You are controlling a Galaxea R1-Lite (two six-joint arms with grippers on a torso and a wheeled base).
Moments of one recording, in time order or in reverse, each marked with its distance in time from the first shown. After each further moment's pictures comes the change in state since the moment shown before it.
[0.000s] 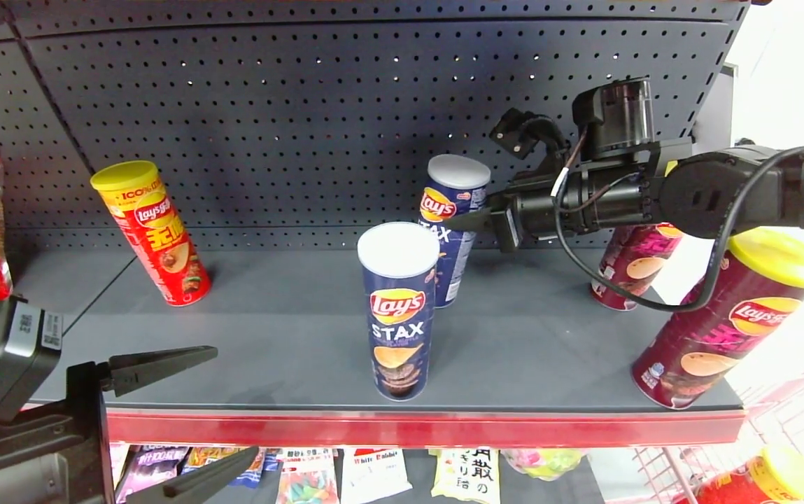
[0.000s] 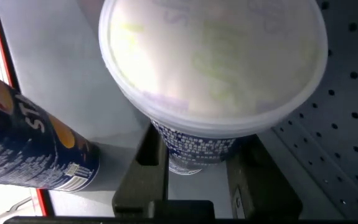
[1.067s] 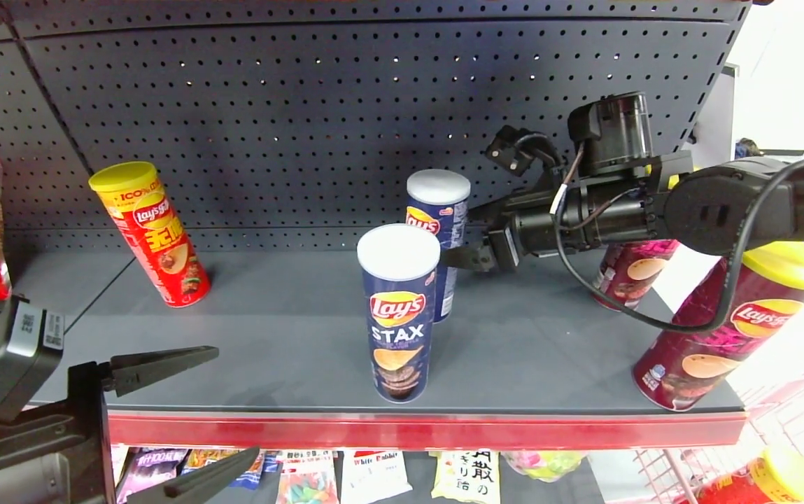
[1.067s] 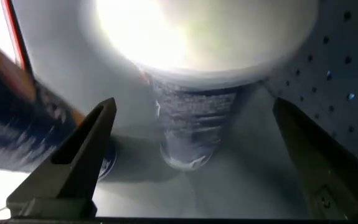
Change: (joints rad) left arm 0.000 0.003 0.000 -0.001 -0.001 0.000; right arm 0.026 -0.040 0.089 -0.001 -0.011 0.005
